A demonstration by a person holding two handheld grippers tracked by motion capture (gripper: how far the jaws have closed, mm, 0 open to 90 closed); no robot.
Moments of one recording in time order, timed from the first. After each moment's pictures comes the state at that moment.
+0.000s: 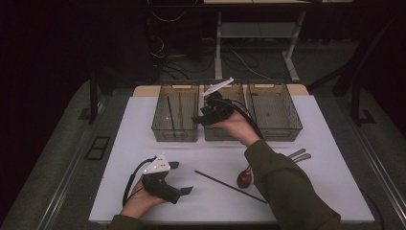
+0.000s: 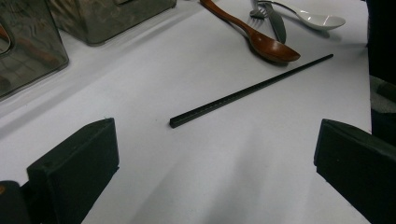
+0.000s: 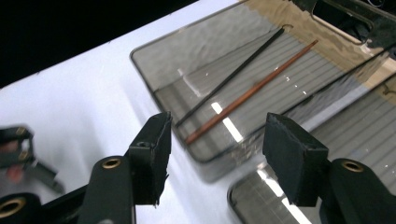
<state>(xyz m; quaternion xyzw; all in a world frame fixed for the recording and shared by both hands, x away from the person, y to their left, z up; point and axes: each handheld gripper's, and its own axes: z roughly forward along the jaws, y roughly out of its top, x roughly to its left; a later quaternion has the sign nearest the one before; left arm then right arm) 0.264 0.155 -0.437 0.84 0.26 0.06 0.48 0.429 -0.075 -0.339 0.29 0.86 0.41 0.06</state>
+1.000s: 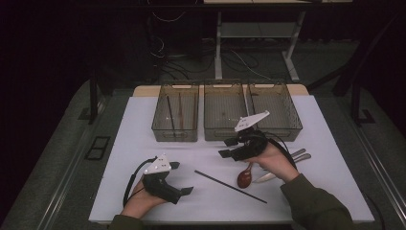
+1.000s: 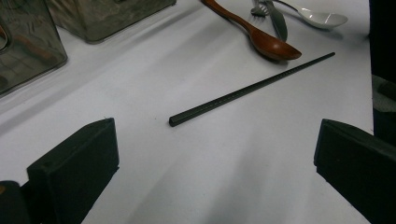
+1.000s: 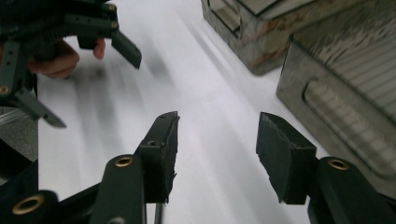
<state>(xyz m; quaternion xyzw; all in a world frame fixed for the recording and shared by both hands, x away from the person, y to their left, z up) 0.264 0.153 -0.438 0.84 0.26 0.06 0.48 0.340 -0.156 -0.371 0.25 0.87 0.42 0.02</state>
